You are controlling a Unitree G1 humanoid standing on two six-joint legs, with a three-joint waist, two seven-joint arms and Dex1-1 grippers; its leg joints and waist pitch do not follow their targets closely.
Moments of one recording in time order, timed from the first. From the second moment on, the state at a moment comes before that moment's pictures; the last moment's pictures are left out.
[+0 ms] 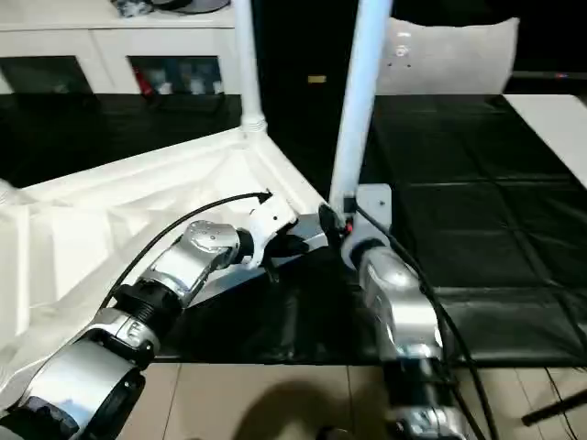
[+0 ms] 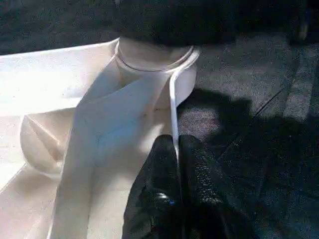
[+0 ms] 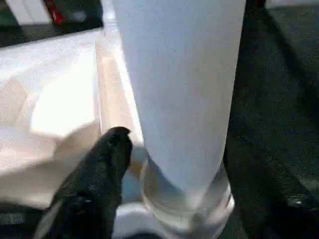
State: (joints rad) left arm -0.79 0.04 -0.29 0.85 0.09 0.14 -0.76; right arm -0.31 -0.07 -0.07 0.13 0.10 0.41 0.22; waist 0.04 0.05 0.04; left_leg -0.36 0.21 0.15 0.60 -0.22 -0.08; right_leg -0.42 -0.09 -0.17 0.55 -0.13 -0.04
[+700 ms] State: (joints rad) left arm -0.50 0.29 -0.23 0.22 0.00 0.36 -0.88; right arm -0.08 -0.23 0.05 -0.23 0.24 0.45 0.53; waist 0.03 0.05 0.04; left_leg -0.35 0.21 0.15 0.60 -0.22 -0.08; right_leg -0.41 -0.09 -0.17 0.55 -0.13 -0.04
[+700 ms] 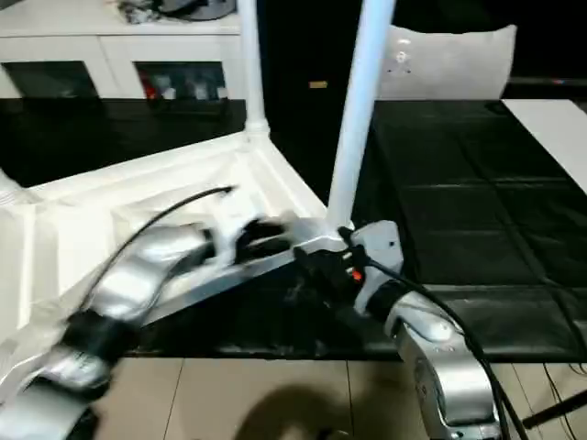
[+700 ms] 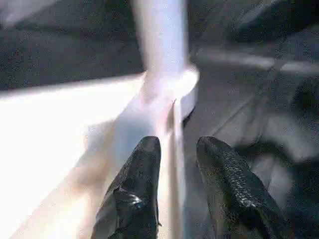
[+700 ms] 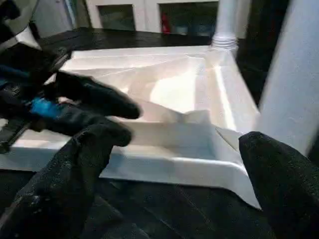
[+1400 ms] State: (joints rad) left arm -0.28 0.62 -0.34 -0.20 0.17 0.68 -0.88; right arm -0.52 -0.05 0.08 0.35 0.11 0.34 0.28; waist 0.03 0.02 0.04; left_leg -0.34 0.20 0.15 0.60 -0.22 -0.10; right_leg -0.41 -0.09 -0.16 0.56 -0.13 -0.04
